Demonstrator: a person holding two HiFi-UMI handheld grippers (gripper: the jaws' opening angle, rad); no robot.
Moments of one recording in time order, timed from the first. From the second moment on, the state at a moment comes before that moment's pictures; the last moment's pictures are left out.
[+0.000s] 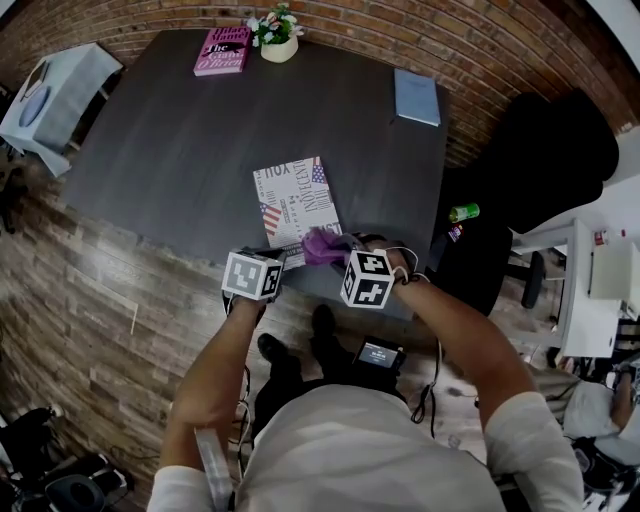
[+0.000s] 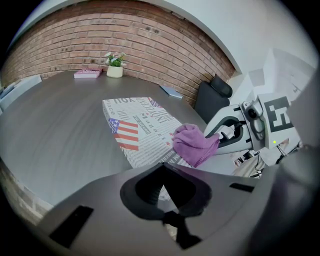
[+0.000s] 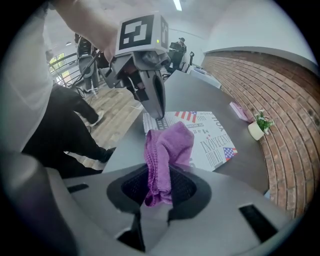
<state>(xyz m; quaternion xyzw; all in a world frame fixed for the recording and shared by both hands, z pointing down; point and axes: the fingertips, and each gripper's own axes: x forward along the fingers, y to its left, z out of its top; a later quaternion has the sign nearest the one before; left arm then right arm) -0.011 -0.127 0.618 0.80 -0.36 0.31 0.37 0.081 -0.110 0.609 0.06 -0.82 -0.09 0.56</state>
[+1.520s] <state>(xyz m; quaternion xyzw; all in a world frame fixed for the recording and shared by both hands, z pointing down) -0.014 -0.089 0.600 0.83 -0.34 0.22 0.37 0.036 -0.191 0.554 0.09 -0.82 -0.15 0.55</state>
